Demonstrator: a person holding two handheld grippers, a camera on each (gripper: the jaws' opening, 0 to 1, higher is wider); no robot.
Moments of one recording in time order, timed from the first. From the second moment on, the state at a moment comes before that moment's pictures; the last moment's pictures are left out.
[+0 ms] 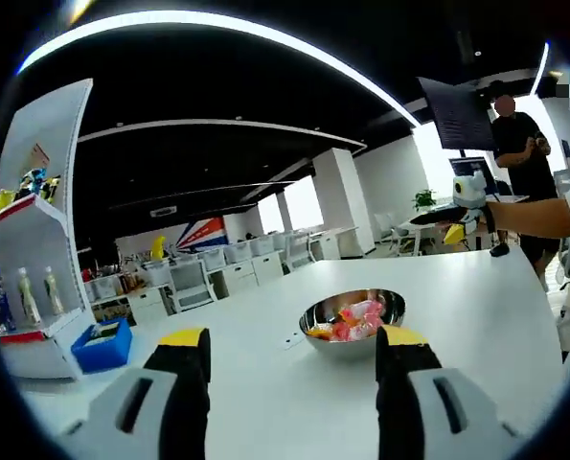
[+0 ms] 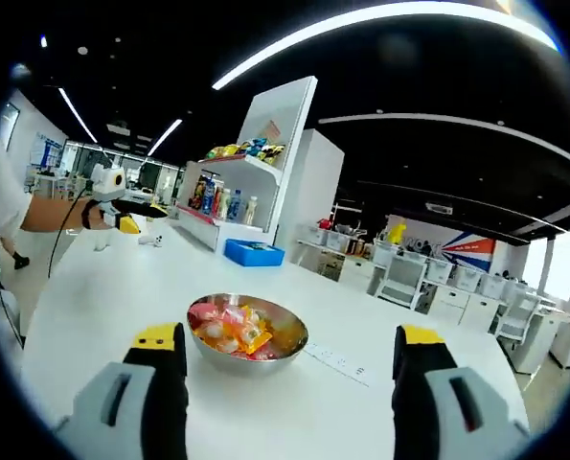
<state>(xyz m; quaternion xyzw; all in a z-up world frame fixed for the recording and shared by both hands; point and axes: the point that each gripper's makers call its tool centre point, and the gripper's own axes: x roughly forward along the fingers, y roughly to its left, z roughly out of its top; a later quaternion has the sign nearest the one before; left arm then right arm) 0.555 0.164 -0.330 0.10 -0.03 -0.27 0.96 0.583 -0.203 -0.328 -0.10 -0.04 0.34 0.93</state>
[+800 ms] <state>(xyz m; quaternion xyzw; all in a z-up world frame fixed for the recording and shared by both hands) 0.468 0.235 -0.328 0.09 -0.08 -0.12 0.99 0.488 -0.282 -0.329 -0.09 -0.08 0.23 0.97</state>
